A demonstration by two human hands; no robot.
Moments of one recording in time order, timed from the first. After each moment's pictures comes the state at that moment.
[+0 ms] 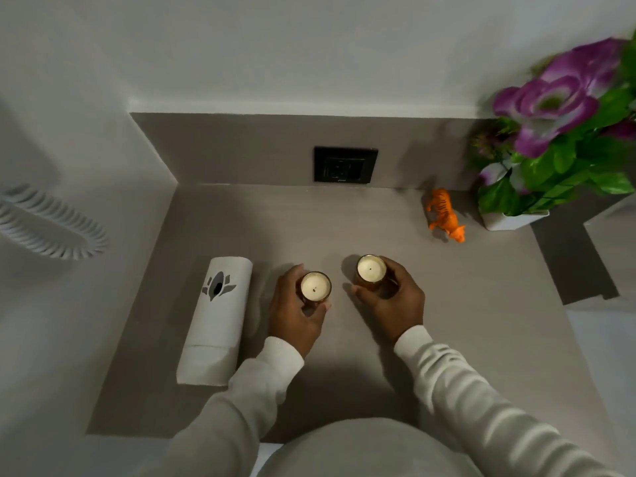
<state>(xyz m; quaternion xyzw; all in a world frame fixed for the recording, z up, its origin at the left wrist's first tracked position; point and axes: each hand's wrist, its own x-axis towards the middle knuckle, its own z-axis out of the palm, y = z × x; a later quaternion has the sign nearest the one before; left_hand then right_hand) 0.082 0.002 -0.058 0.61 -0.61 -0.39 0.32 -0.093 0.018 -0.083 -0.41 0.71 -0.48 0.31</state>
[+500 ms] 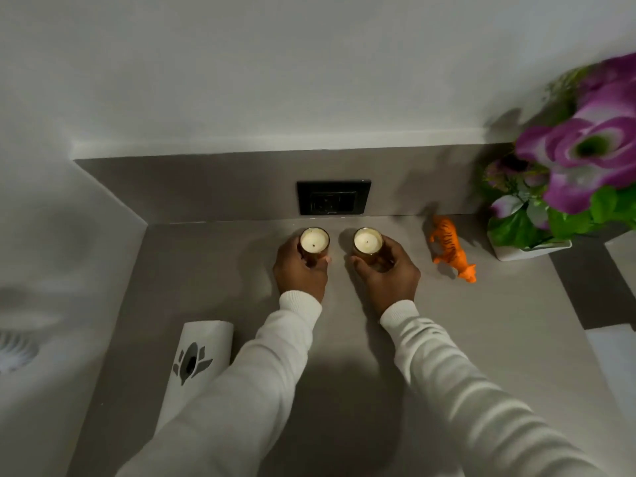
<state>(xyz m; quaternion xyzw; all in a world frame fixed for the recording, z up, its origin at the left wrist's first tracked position) 0.011 -0.152 -0.058 0.68 -0.52 -0.36 0.38 -0.121 -0.110 -0.095 -0.35 0.73 -0.52 0.26</state>
